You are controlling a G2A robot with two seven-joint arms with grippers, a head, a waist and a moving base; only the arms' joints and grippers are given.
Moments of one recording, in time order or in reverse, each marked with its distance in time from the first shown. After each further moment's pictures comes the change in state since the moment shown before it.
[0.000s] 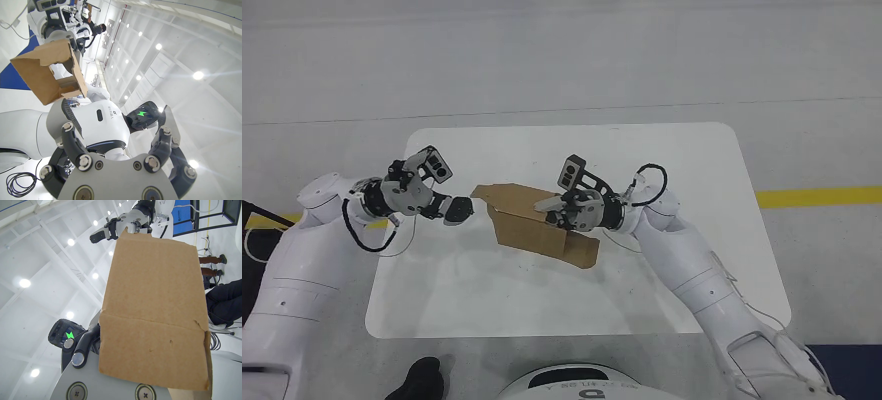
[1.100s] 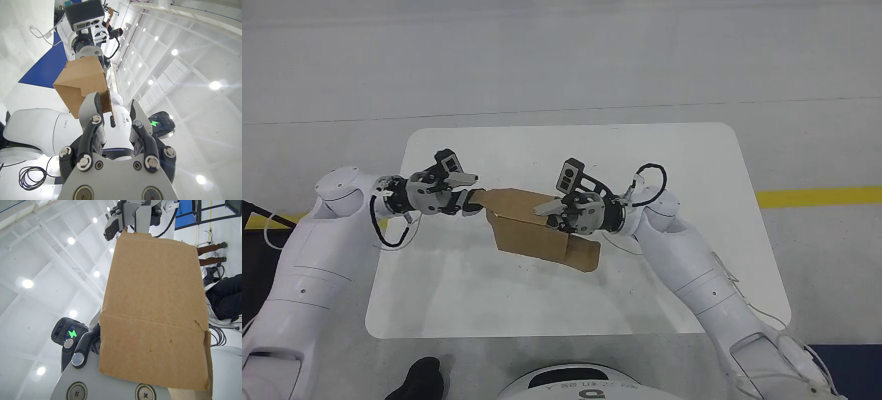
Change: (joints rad) left arm -0.076 -0.036 0.080 0.070 0.133 -0.016 0.007; right arm 0.000 0.016 -0.027 -0.016 0.036 0.030 0.001
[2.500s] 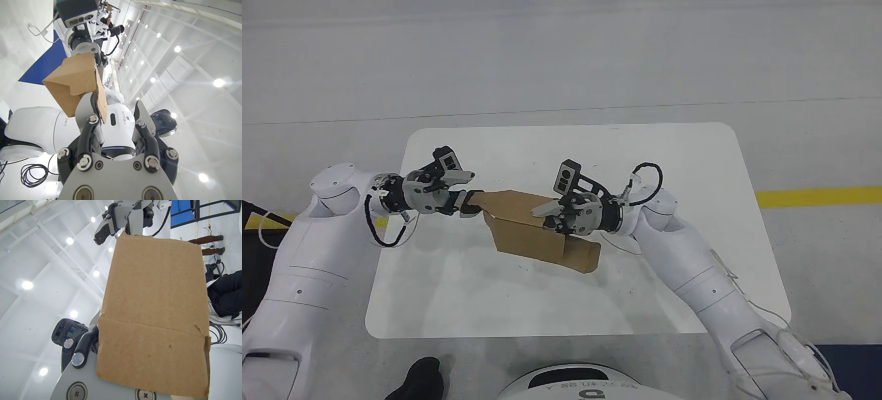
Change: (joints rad) left arm 0.016 0.014 -0.026 -0.049 -0.002 0.009 -0.015; right arm 0.021 0.010 -0.037 0.010 0.018 0.001 -0.007
